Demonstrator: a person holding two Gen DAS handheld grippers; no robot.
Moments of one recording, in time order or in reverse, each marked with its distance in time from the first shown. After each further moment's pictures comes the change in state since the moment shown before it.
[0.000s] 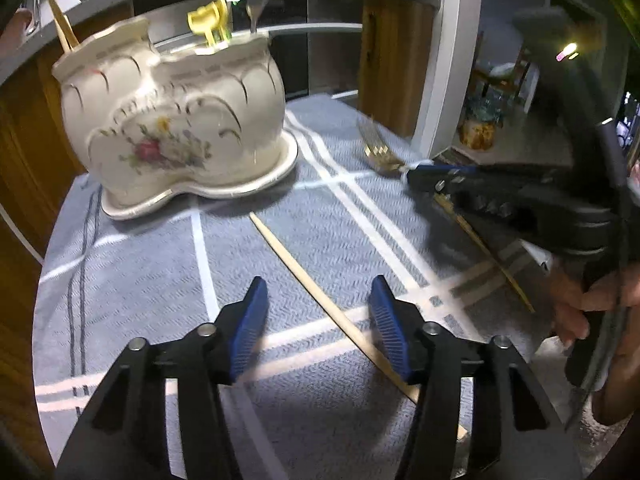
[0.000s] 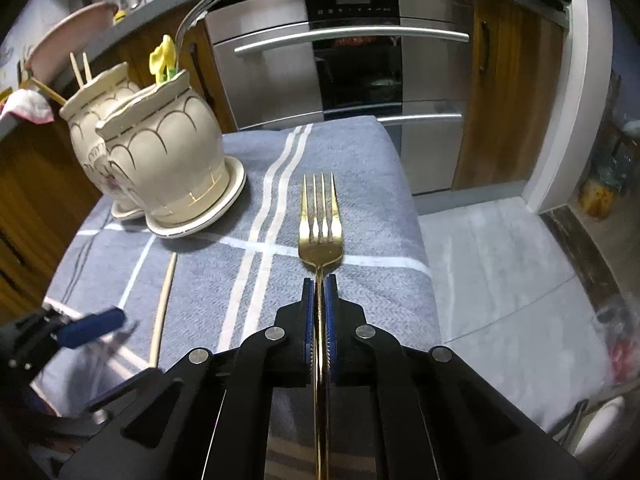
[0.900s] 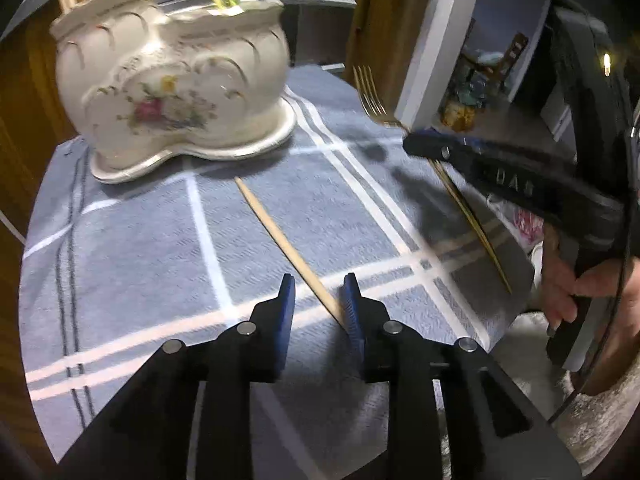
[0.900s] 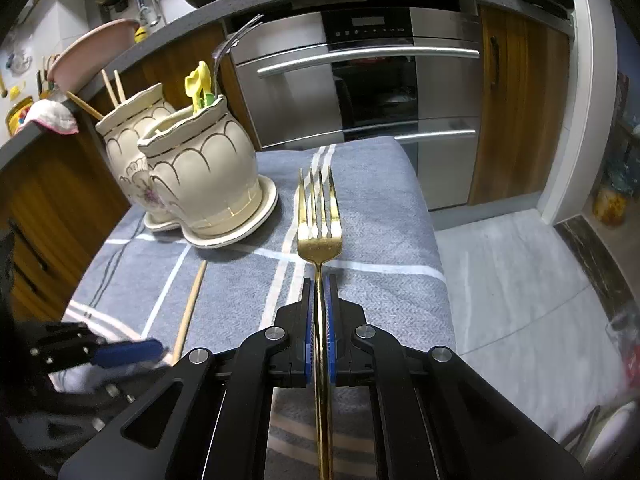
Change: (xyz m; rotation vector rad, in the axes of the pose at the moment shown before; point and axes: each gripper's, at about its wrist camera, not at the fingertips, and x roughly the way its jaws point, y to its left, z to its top) left arm -0.012 0.022 -0.008 -0.020 0.102 -0.110; right arm -0.017 0.008 -0.003 -0.008 -0.057 0.062
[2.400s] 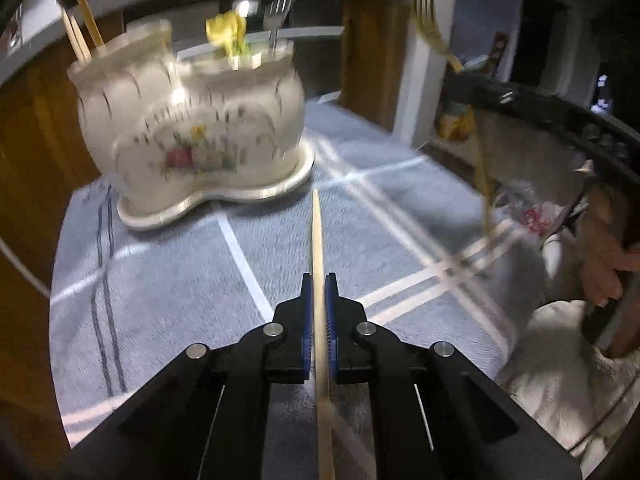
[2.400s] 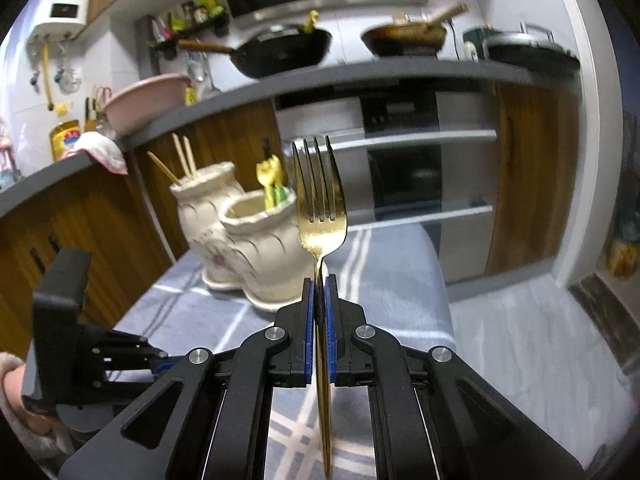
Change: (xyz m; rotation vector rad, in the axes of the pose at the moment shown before) left arm -0.030 0.014 -0.001 0.125 -0.170 0.015; right arm -0.067 0.029 0.008 -0.090 -0.311 0.095
